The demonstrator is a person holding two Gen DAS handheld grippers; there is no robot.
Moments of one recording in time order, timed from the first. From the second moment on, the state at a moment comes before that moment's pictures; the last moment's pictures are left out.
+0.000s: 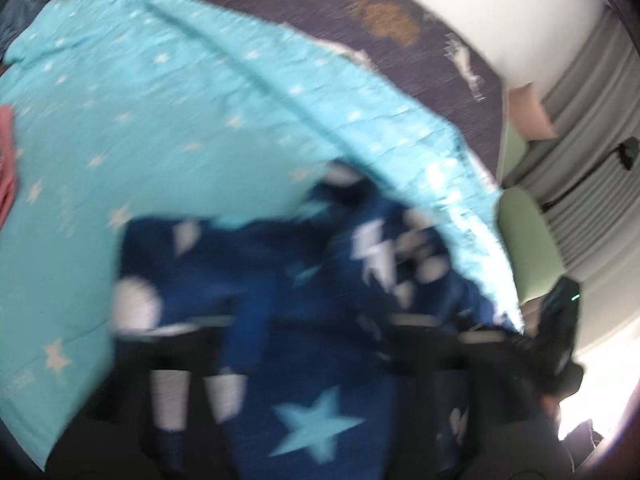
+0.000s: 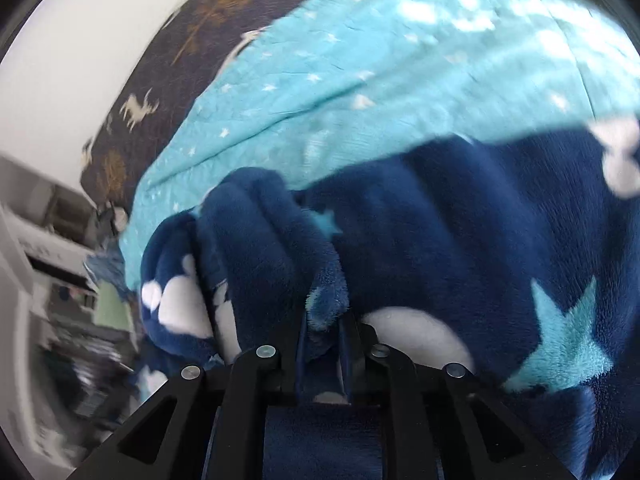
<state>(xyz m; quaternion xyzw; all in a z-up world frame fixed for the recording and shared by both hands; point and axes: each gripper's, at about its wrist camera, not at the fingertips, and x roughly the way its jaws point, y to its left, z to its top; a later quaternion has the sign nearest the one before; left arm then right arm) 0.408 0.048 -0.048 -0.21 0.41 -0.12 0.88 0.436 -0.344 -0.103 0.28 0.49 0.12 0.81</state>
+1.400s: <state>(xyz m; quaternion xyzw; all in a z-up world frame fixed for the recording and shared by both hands) 0.338 -0.016 -0.029 -0.07 0.42 -0.19 0.88 0.251 -0.595 -0.088 0.39 0.38 -0.09 0.83</state>
